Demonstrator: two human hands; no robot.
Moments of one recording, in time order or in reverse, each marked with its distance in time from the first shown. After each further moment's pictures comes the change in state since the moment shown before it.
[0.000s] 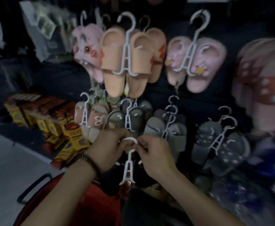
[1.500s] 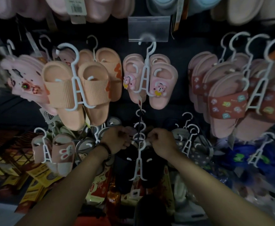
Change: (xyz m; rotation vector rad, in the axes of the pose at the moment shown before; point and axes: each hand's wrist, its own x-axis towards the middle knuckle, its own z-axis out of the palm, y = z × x) left_hand 0.198 0.018 0.068 -0.902 -0.375 -0.541; right_hand 0.107 0.112 -0.101 -0.059 0.128 0.389
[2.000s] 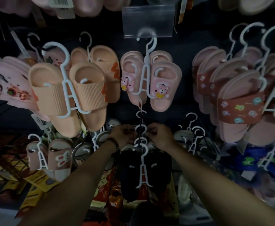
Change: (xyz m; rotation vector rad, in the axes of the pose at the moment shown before) left_hand 0.073 -0.012 0.005 0.250 0.037 0.169; right_hand 0.070 0.020 0.018 0.093 -0.001 -0.028
